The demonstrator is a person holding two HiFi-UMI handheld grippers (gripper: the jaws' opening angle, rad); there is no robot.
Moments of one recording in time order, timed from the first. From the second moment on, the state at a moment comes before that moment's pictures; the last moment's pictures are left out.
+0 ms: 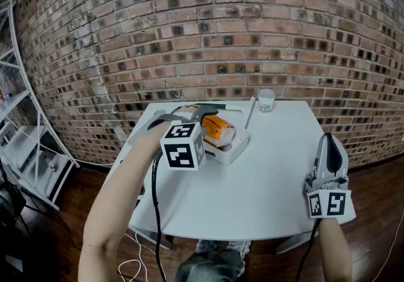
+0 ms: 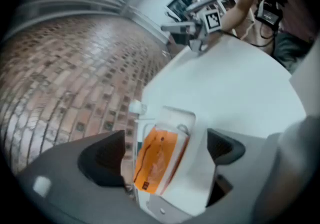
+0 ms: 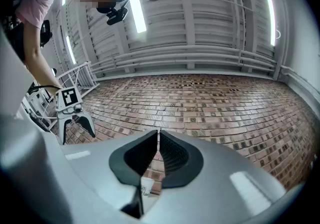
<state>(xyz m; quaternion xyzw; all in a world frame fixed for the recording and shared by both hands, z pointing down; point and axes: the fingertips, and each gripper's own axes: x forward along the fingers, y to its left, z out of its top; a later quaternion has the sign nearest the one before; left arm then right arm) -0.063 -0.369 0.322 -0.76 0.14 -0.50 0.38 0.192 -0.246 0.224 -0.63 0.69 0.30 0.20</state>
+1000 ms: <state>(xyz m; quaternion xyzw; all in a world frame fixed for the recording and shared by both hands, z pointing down) -0.082 -0.365 0.375 -0.76 -0.04 -0.65 0.01 0.183 -0.249 0.226 -0.61 0.71 0.29 0.20</state>
